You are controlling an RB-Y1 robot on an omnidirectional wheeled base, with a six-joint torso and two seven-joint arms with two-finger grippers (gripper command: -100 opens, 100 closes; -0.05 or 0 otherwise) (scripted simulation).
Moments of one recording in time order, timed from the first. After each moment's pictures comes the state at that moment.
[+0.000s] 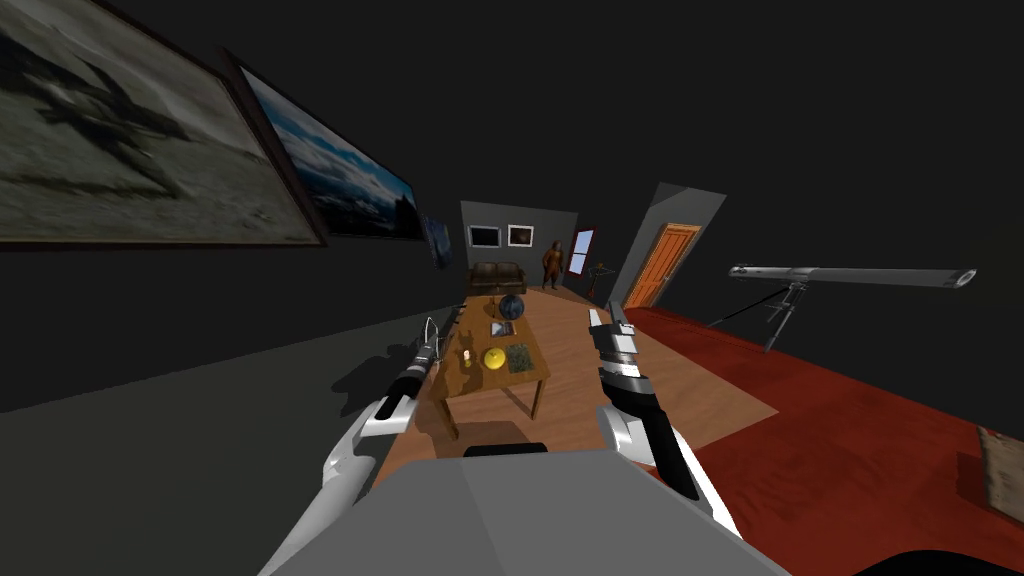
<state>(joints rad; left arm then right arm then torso) 0.14 0.29 0.13 -1.54 -0.07 -0.10 -0.04 0.48 -0.01 -0.05 -2.39 0.04 -0.36 -0.07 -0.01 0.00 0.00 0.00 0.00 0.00</state>
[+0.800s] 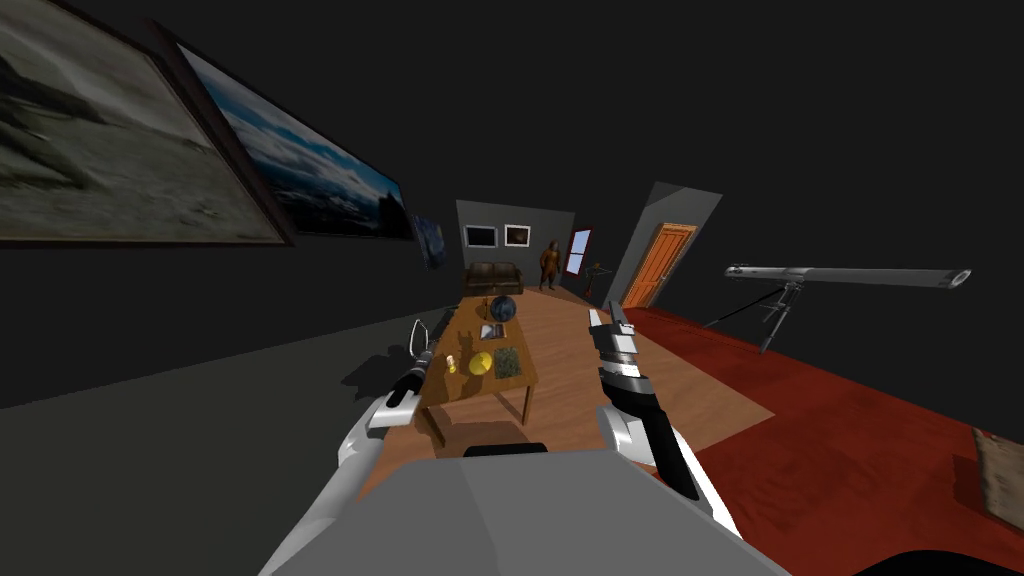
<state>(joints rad) 0.03 0.29 0.17 -1.31 -0.11 0.03 -0.10 0.48 -0.01 -0.05 -2.39 0.04 -0.36 -0.07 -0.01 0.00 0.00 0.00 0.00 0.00</state>
